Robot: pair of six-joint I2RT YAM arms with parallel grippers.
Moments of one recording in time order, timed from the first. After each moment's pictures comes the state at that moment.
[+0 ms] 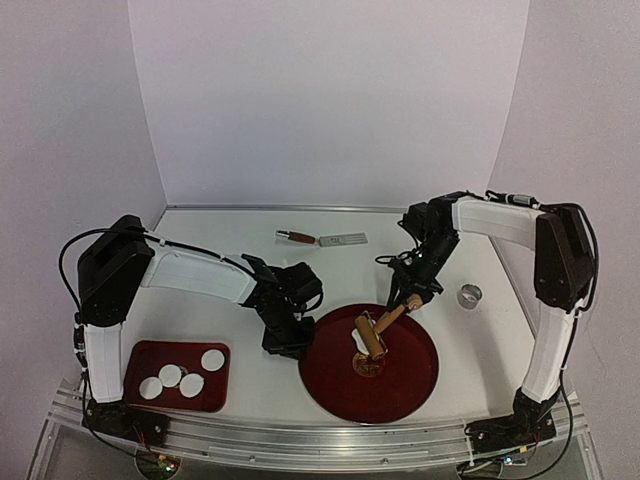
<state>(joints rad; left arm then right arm) -1.01 1.99 1.30 -0.60 0.23 -0.97 0.49 1.98 1.51 -1.19 -0.53 0.33</state>
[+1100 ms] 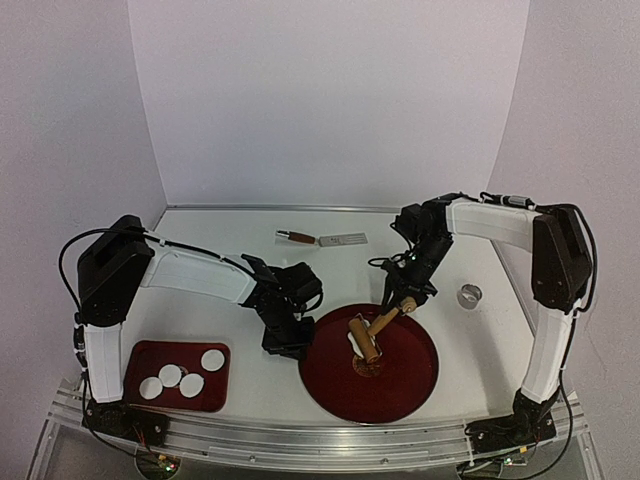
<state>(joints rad) -1.01 1.99 1.30 -0.60 0.23 -0.97 0.53 1.99 1.51 -1.18 -0.54 0.34</state>
